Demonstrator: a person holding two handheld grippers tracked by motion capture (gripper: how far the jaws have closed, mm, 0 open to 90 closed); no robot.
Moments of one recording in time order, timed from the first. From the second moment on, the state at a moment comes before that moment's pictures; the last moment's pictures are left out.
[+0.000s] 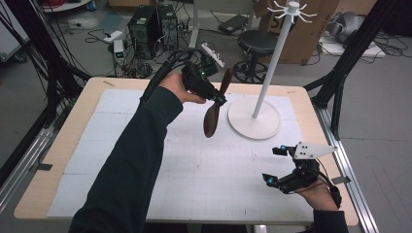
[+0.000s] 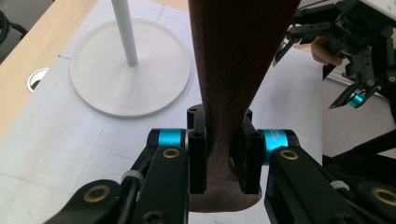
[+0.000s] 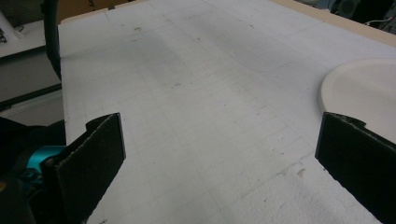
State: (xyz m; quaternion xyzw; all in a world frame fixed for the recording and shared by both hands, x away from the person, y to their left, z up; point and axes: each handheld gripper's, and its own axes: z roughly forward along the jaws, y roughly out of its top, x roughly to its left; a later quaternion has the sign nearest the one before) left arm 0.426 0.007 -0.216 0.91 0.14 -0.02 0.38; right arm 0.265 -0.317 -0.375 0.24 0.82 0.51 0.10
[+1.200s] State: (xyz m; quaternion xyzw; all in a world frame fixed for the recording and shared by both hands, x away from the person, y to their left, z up) left arm 0.461 -0.042 -0.141 0.91 0.15 0.00 0.39; right arm 0.265 -0.318 -0.374 0.24 0.82 0.52 0.09
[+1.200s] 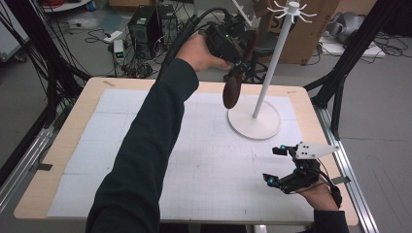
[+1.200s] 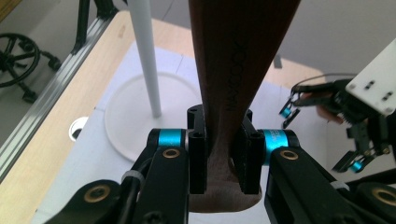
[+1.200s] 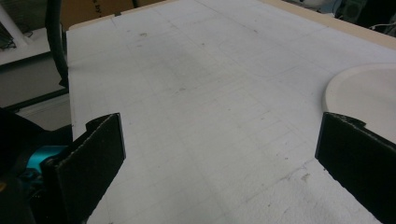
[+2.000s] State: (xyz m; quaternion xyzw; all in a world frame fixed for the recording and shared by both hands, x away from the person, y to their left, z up) left arm 0.437 -0.042 -0.125 0.92 0.17 0.04 0.35; right arm 0.265 -0.315 -0.373 0.24 0.82 0.51 0.09
